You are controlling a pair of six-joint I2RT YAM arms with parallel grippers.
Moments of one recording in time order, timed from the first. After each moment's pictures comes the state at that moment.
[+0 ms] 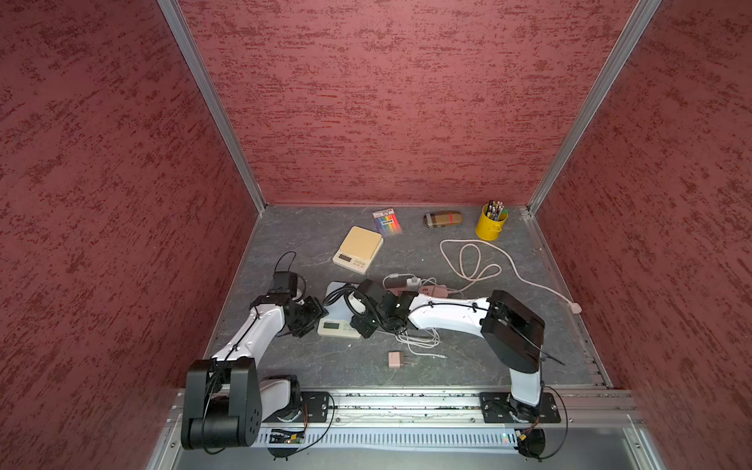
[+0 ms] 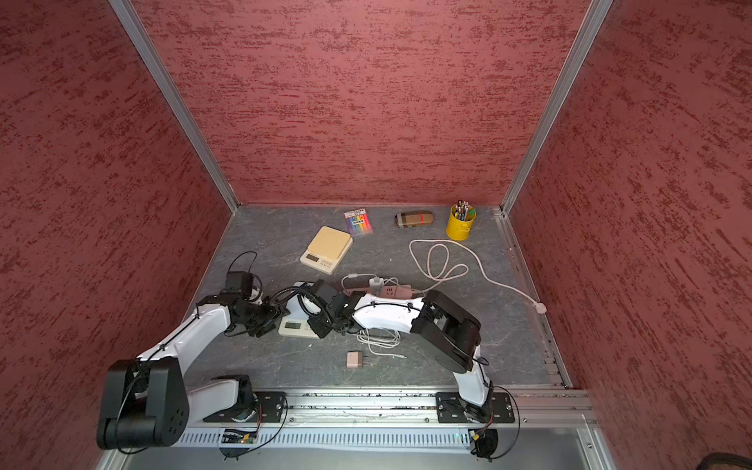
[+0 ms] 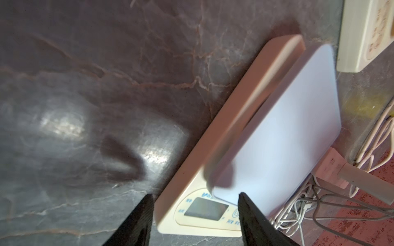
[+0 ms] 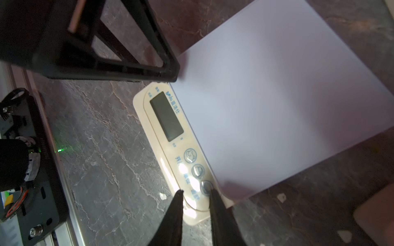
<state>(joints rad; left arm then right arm) 0.06 1.21 0.62 -0.67 0.36 -0.63 1.07 1.93 1.29 -0.26 -0.15 0.25</state>
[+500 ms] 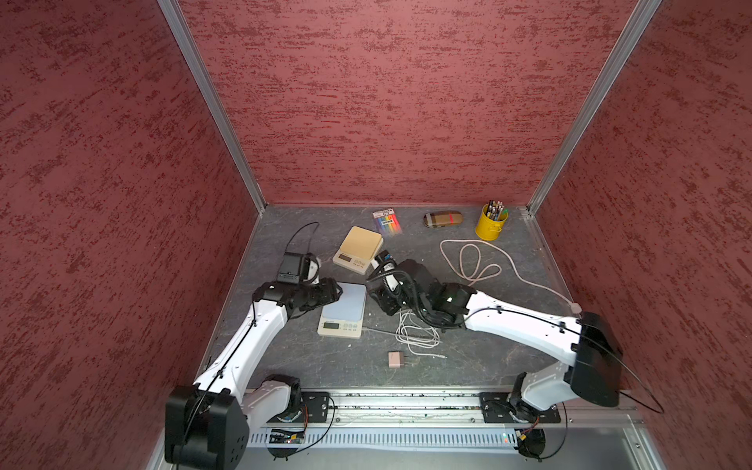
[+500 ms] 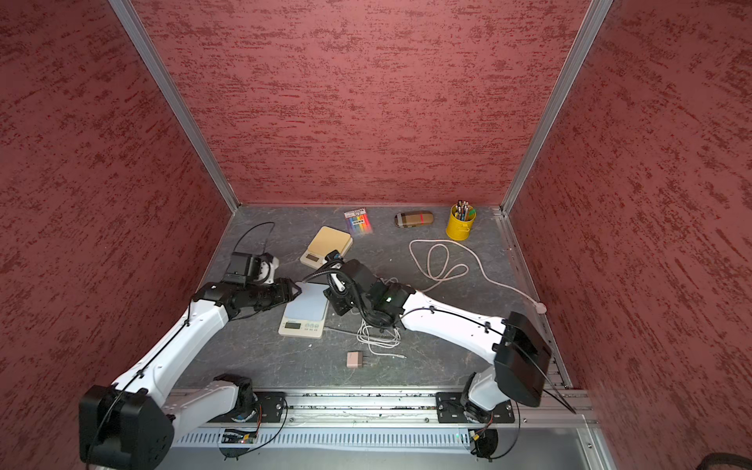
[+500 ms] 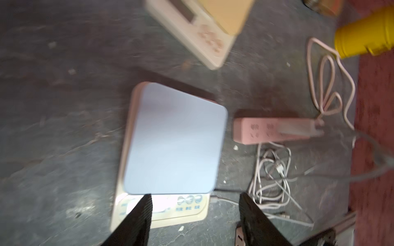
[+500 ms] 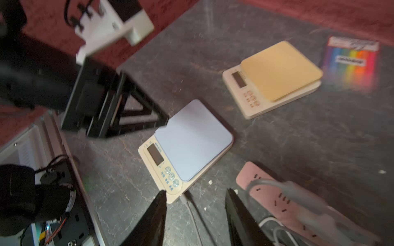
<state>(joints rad) -0.27 1.09 0.82 -0.70 0.28 -0.41 0.99 1.45 1.14 -0.25 0.08 0.30</state>
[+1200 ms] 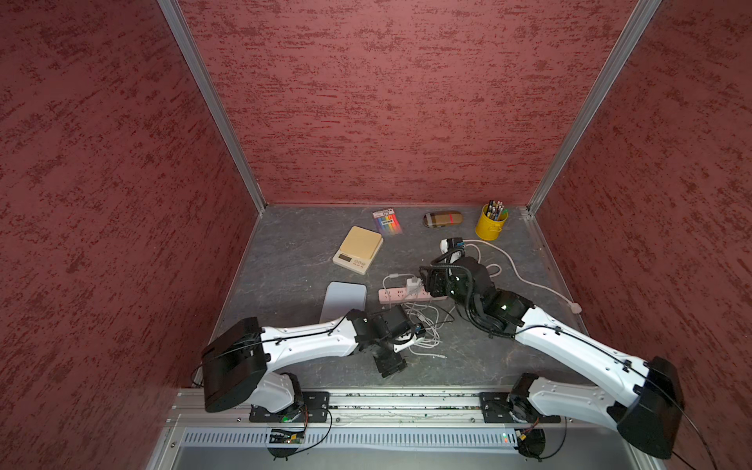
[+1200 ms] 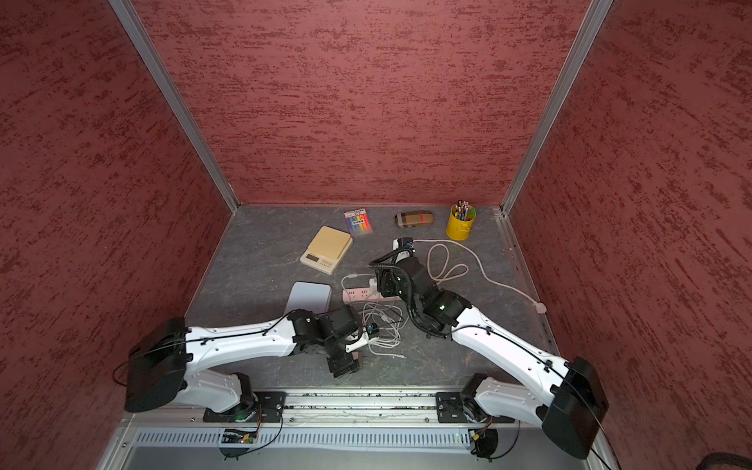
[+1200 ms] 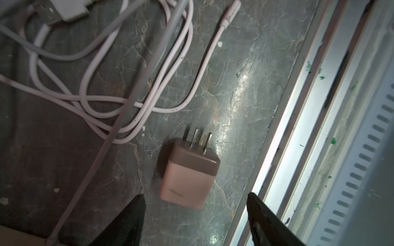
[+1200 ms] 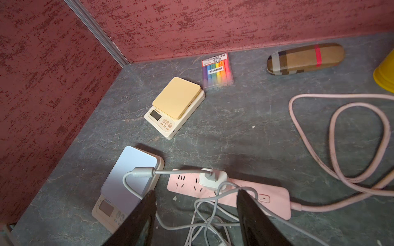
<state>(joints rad) -1.11 1.48 0.86 -0.64 0.12 0.05 0.77 1.15 0.88 -0.23 0.23 0.55</state>
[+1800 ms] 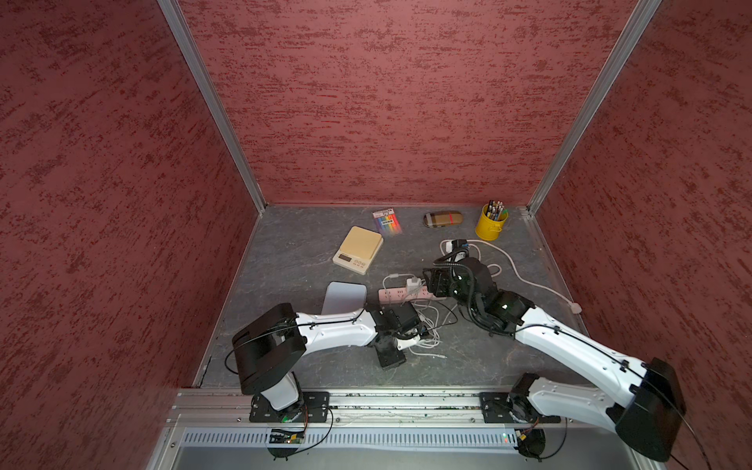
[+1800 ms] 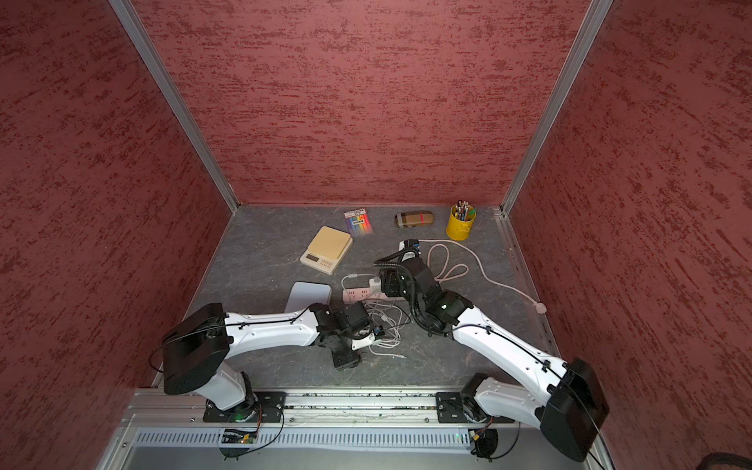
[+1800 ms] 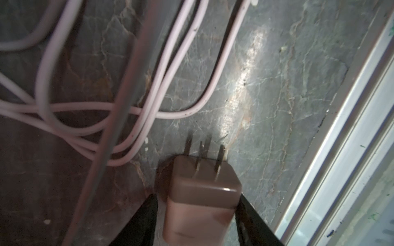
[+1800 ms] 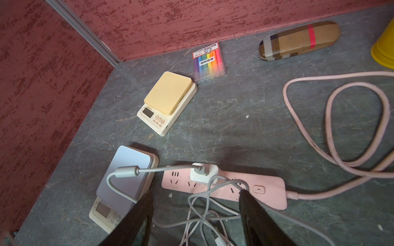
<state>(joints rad) -1.08 1.63 0.93 -0.68 0.12 0.17 0.71 1.13 0.84 -0.23 0.20 0.60</state>
